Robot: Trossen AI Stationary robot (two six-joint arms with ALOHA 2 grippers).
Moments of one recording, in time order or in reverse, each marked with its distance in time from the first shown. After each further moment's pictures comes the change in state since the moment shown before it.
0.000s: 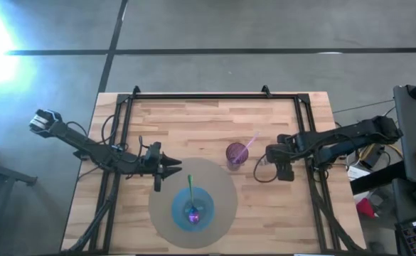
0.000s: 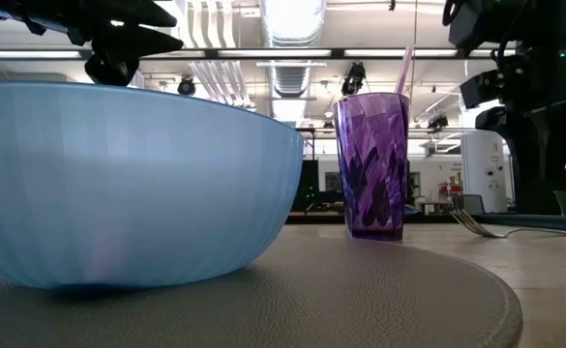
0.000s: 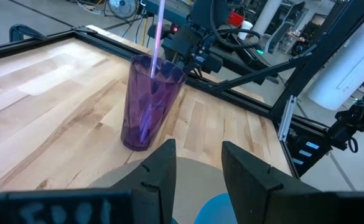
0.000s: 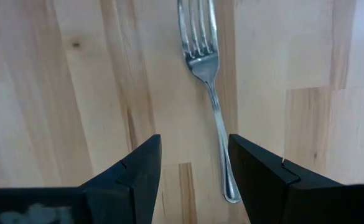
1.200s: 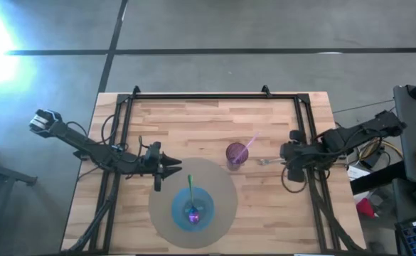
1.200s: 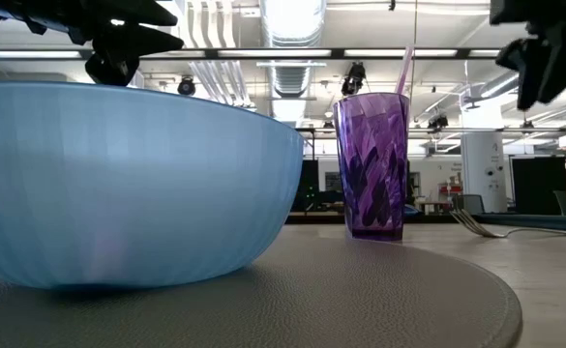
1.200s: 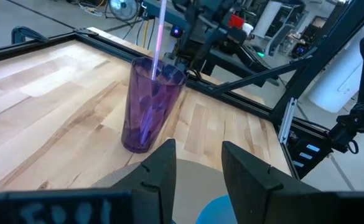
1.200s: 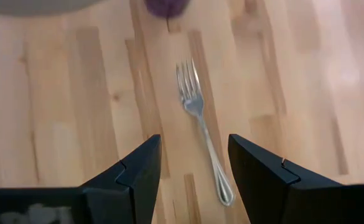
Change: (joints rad) left arm 0.000 0.000 0.000 0.006 -0.006 0.000; right arm 0.252 -0.240 0.152 -0.156 0.191 0.255
